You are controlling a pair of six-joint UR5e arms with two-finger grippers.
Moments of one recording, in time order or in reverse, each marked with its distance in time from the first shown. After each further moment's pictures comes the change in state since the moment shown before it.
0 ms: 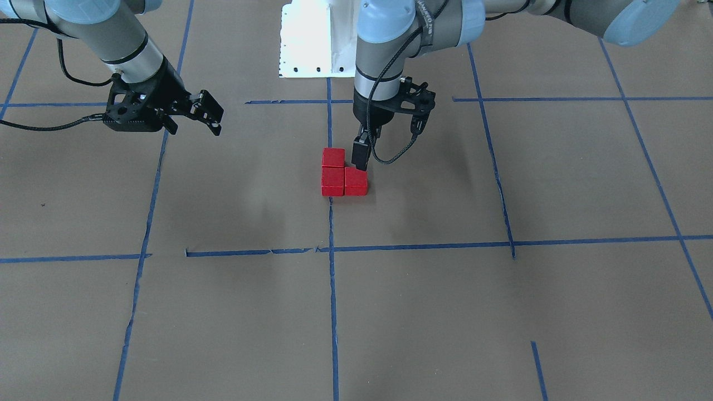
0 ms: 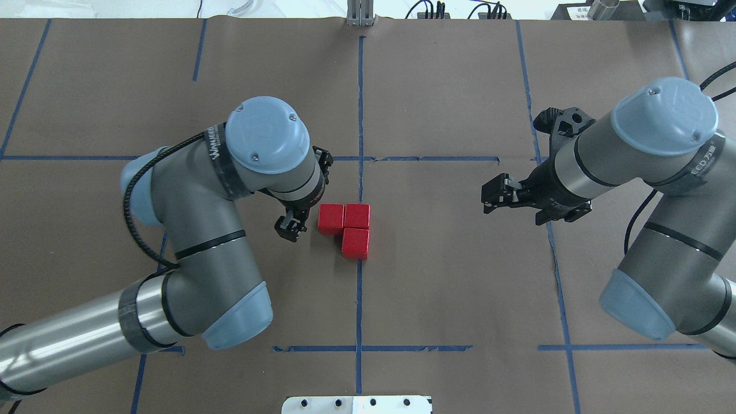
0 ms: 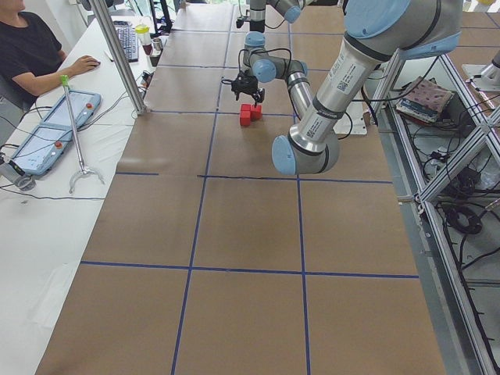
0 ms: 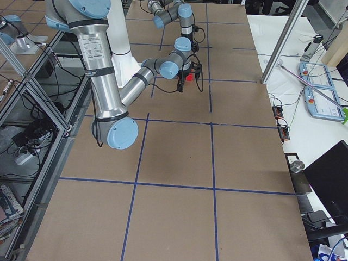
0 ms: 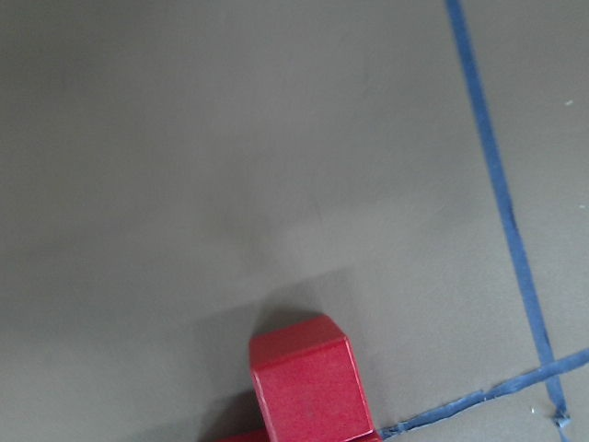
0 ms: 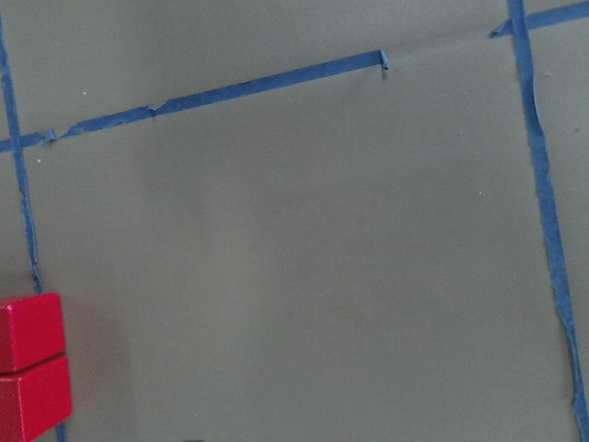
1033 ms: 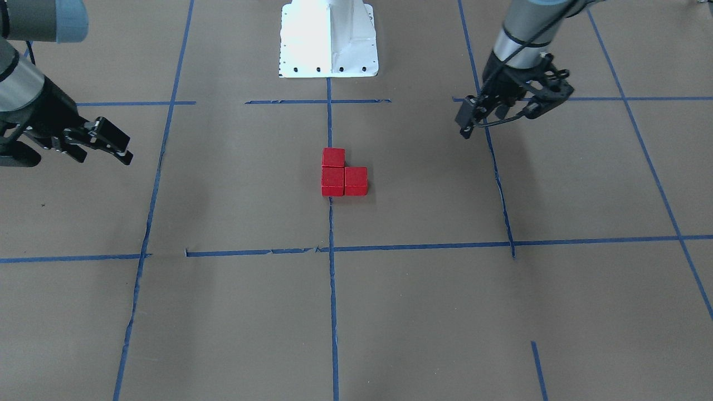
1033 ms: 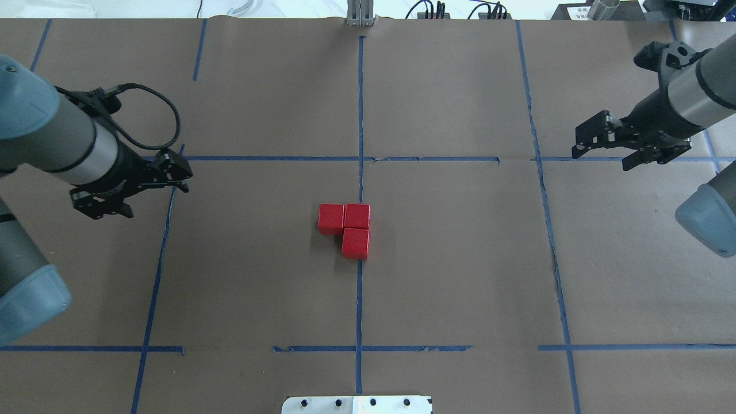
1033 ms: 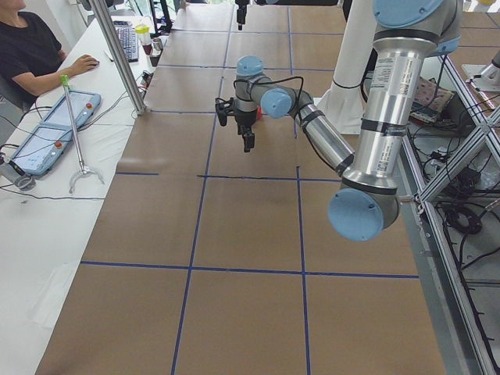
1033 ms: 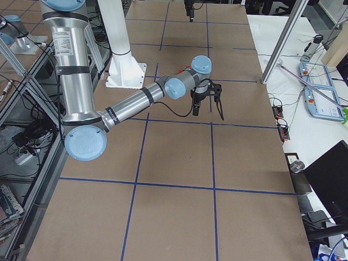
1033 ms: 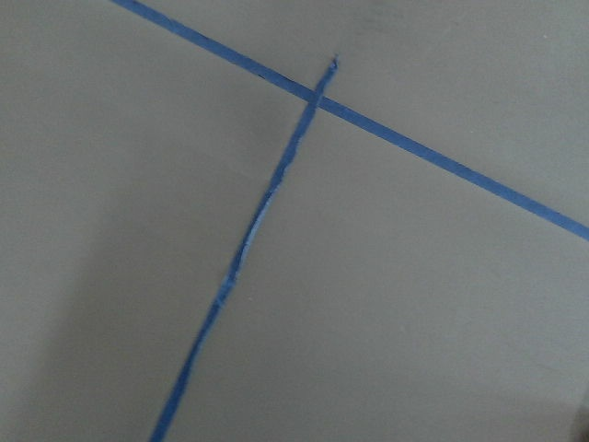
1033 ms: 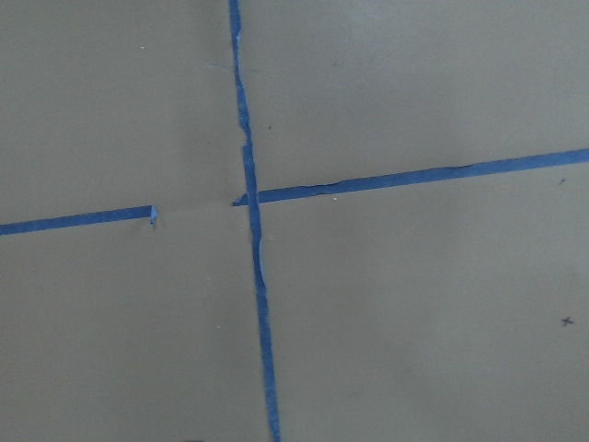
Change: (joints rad) left arm -0.439 0.580 -0.338 0.011 -0.263 1.258; right arm 0.410 -0.172 -0.091 -0.021 0.245 -0.497
